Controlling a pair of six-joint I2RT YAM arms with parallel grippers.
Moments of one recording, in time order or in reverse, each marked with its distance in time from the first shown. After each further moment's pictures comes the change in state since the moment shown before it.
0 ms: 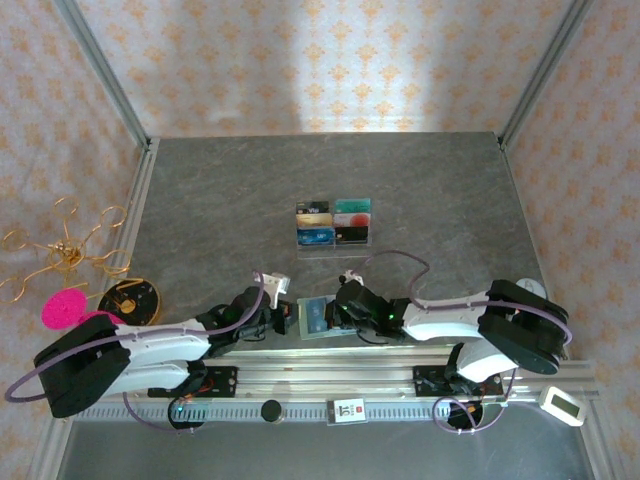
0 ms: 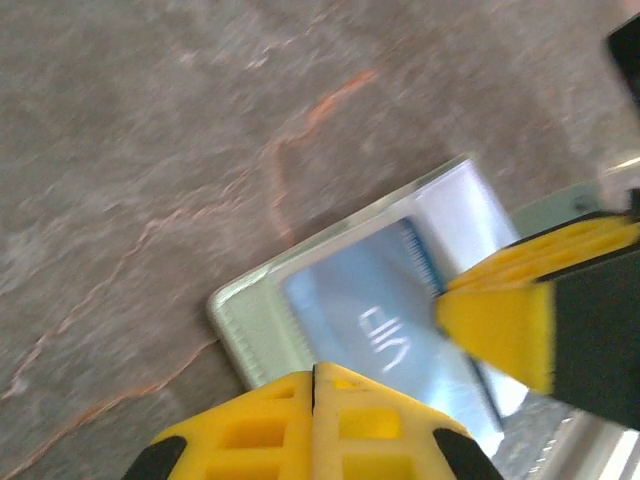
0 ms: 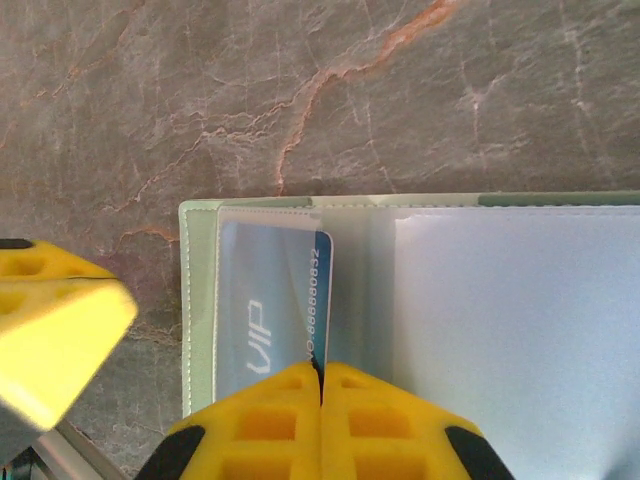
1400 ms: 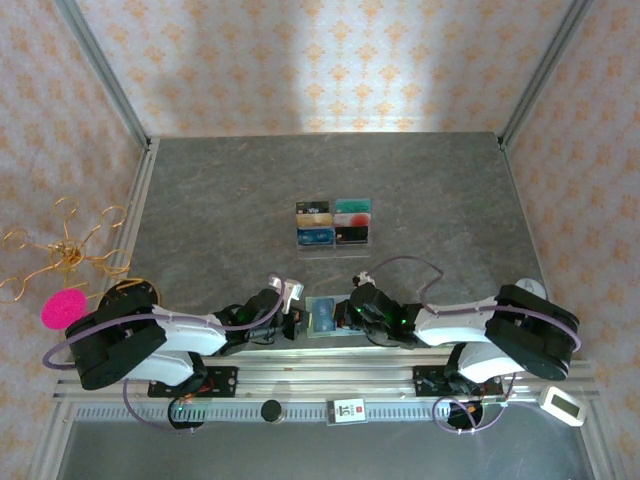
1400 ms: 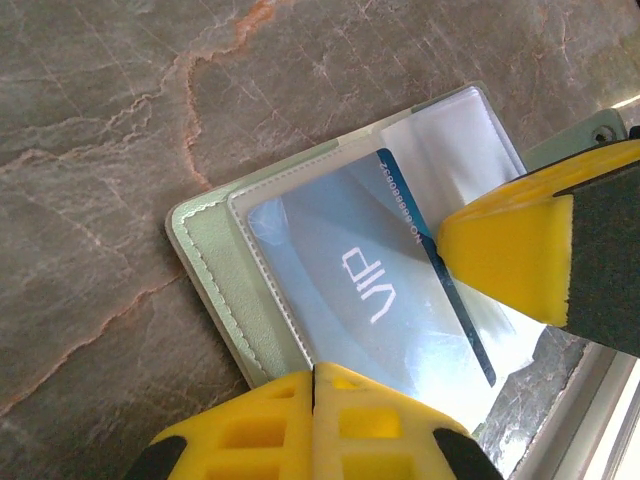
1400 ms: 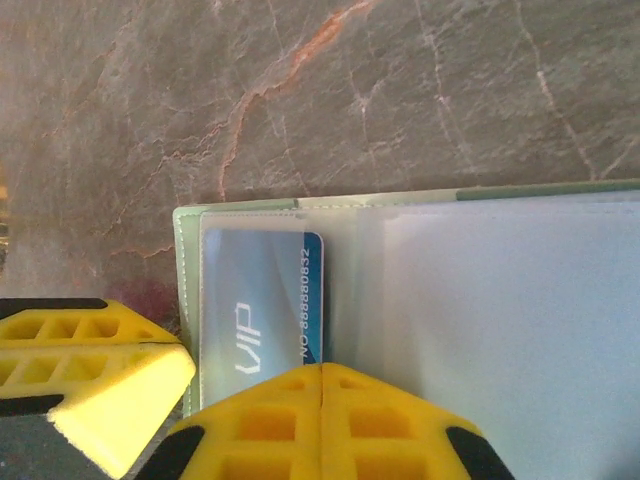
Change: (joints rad) left arm -0.051 0.224 0.028 0.133 0.052 -0.019; right arm -0.043 -0.060 -0.120 0.109 -0.016 0.064
